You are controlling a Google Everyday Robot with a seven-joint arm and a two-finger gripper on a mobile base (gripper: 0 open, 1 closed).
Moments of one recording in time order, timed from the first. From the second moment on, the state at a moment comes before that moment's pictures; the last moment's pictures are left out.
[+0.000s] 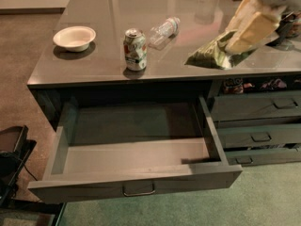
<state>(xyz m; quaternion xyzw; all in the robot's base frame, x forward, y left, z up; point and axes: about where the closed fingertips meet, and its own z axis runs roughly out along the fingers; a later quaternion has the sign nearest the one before) 0.515 -0.184 1.024 -0.65 0.72 0.06 0.23</state>
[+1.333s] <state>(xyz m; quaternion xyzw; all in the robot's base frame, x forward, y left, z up) 0.472 -0.157 0.973 -0.65 0.71 0.15 0.23</state>
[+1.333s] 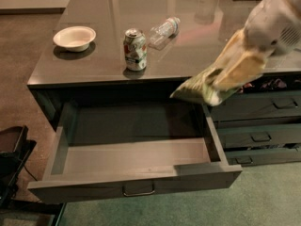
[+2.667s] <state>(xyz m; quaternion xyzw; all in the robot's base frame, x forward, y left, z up) 0.444 -0.092 0.812 -0.66 0.68 0.26 0.21</state>
